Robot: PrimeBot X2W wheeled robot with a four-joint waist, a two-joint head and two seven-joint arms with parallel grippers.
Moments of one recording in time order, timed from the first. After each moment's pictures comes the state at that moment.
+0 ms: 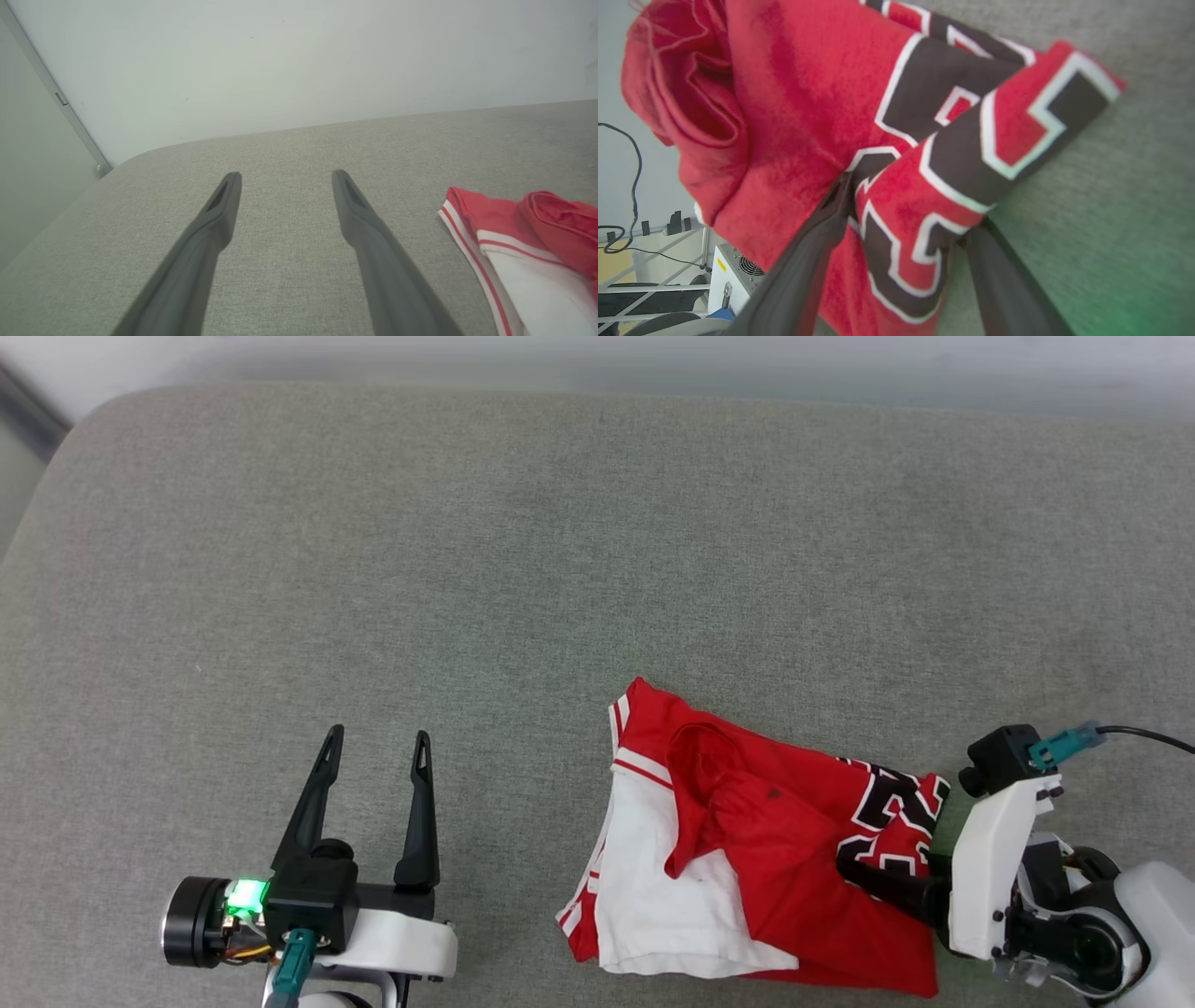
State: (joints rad) left arm -0.03 0.10 -0.13 -0.01 0.00 0.08 -0.26; right arm -0.30 -0.44 0.41 0.29 0.99 0.13 0.71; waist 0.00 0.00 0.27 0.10
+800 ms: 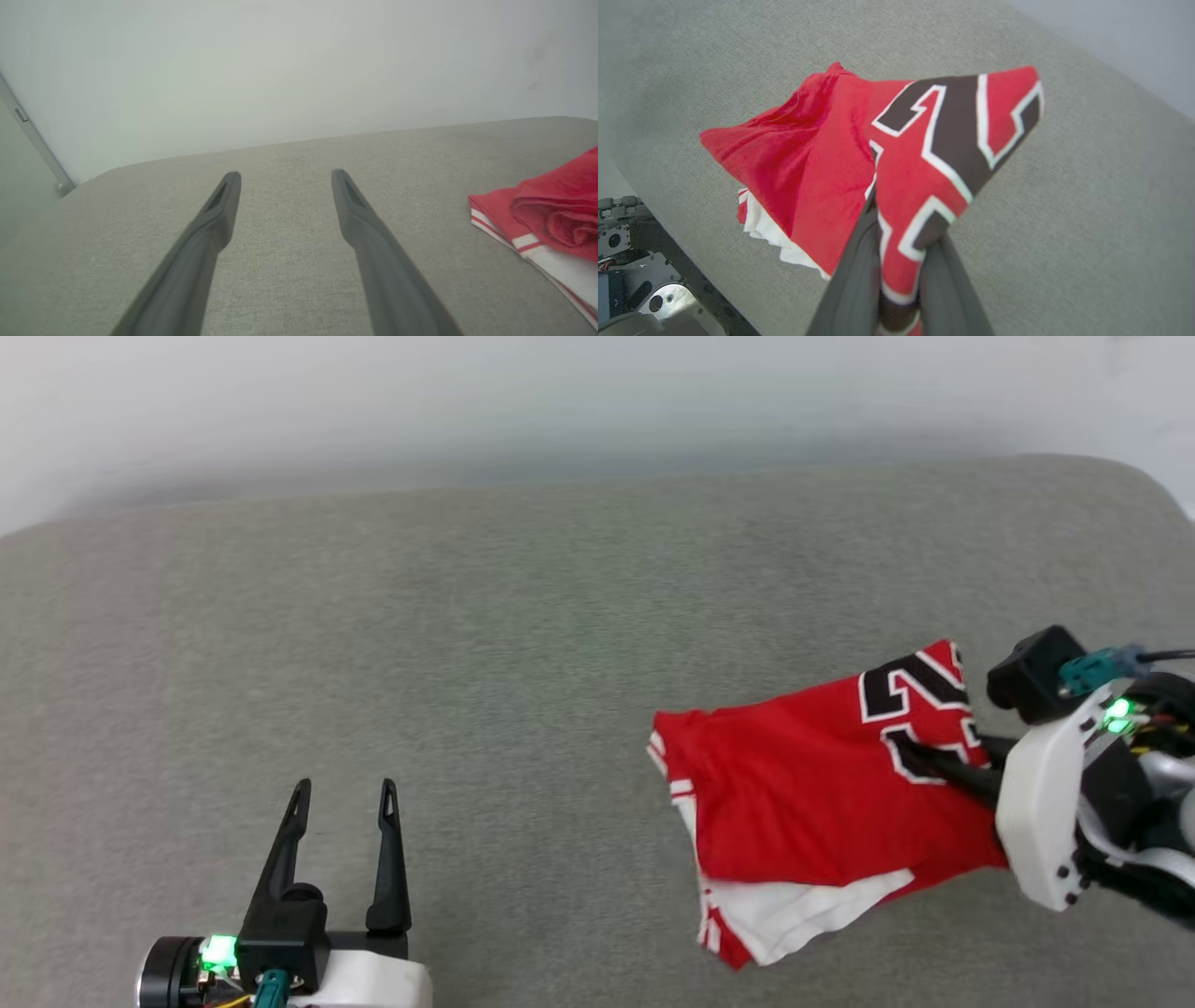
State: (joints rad) left arm 0.06 0.09 -0.09 -0.01 -0.02 0.10 -0.26; right arm -0.54 -0.78 0.73 0.00 0.81 0.13 0.49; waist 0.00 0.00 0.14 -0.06
